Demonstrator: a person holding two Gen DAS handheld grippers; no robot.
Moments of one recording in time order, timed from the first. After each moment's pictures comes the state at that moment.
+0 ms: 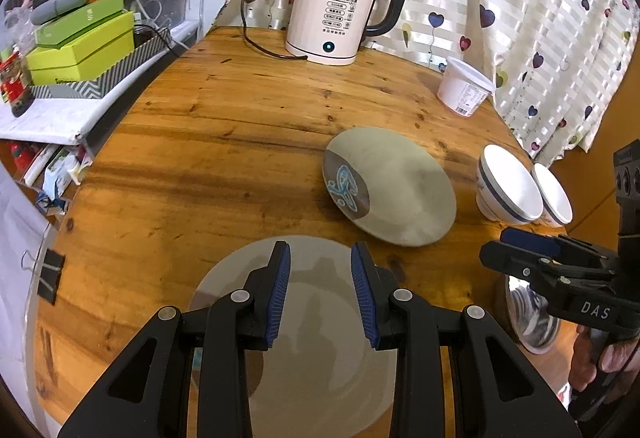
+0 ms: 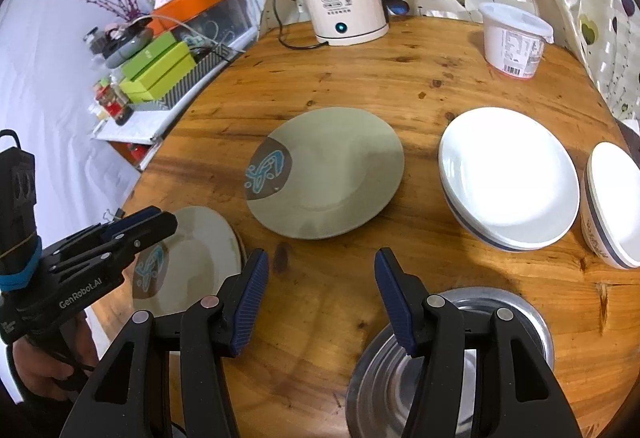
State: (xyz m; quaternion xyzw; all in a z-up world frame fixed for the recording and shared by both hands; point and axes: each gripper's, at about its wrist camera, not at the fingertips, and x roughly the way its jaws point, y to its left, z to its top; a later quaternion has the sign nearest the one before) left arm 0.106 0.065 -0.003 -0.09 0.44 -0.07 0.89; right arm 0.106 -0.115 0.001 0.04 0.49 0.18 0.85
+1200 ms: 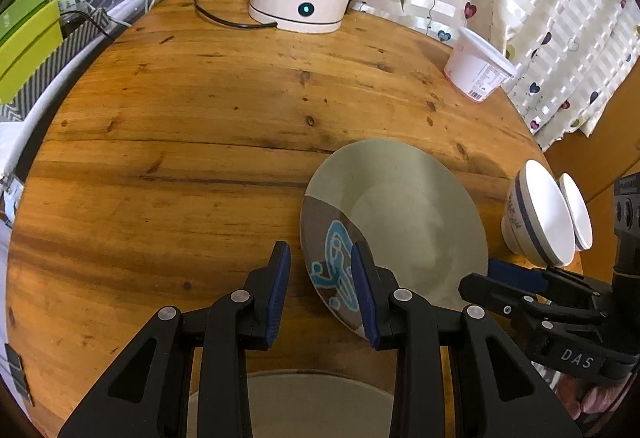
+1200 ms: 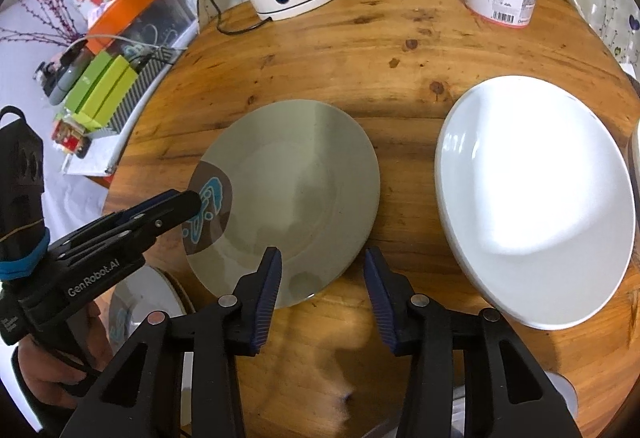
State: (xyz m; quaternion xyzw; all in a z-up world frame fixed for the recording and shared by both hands) left arm 0.212 0.049 -0.040 -0.08 0.51 -0.12 0.85; right arm 0.176 -0.119 -0.040 0.10 0.55 0.13 0.82
